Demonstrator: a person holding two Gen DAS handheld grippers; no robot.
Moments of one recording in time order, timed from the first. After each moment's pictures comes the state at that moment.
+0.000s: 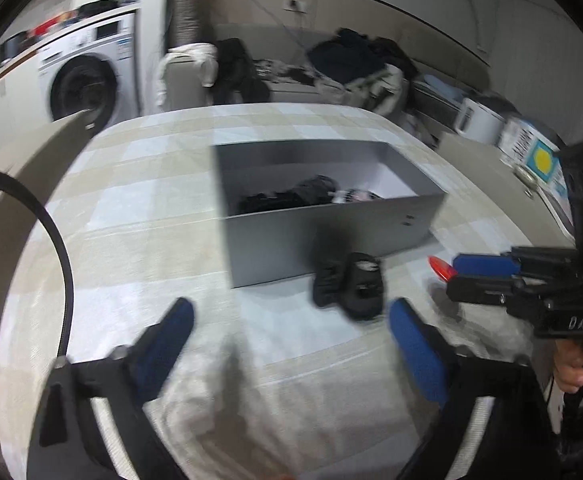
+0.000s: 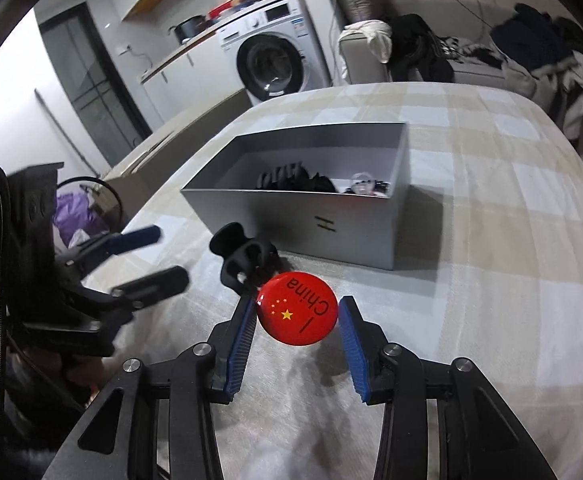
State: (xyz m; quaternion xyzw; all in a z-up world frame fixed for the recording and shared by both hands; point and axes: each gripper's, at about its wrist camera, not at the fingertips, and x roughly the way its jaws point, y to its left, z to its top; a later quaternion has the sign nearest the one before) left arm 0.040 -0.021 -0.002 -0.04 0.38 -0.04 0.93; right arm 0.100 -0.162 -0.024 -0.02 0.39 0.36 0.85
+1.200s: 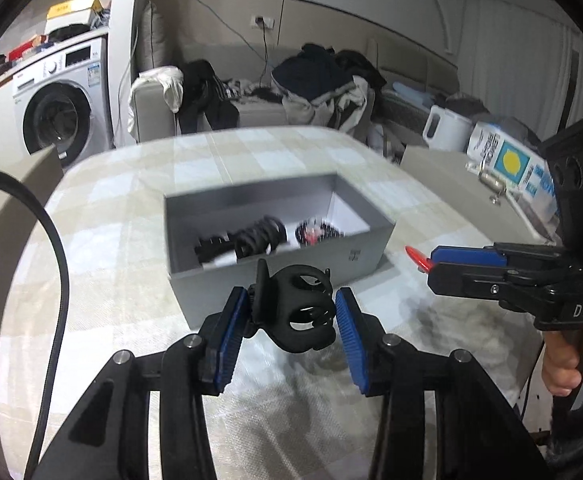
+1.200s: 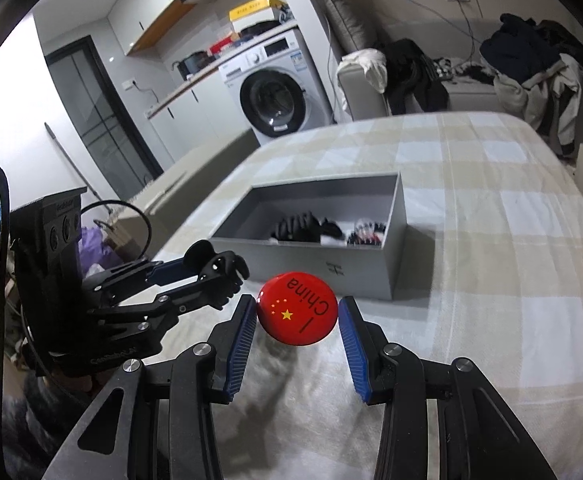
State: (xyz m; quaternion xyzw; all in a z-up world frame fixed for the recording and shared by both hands) left arm 0.038 -0.036 0.030 -0.04 0.33 -0.08 0.94; right arm 0.086 -0.175 0.013 0.02 0.34 0.37 0.86
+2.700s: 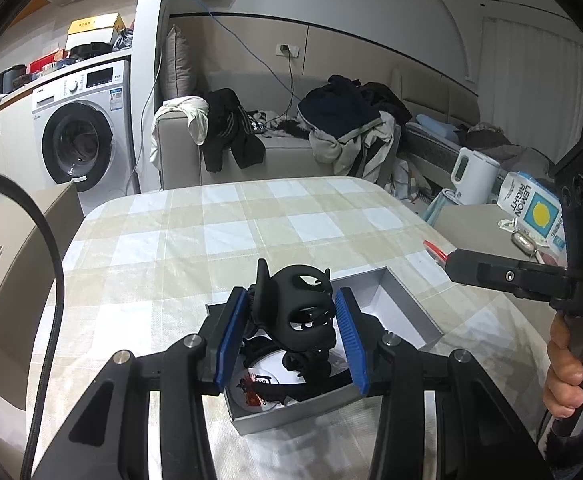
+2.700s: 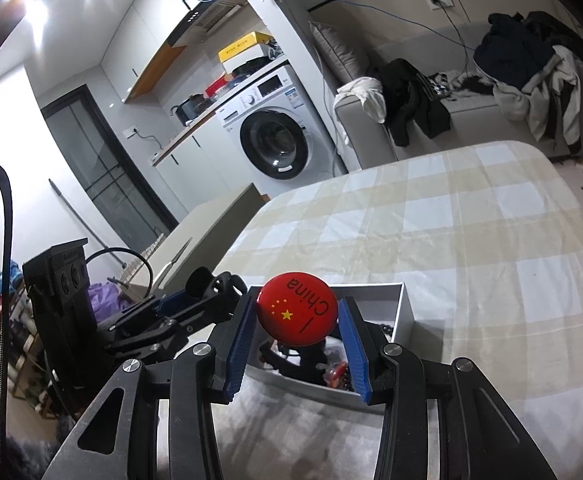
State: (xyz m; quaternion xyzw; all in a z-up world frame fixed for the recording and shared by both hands) left arm 0.091 -0.006 0.058 -0.04 0.29 -0.04 0.95; right arm 0.158 -0.165 0.056 0.10 0.31 0.38 0.86
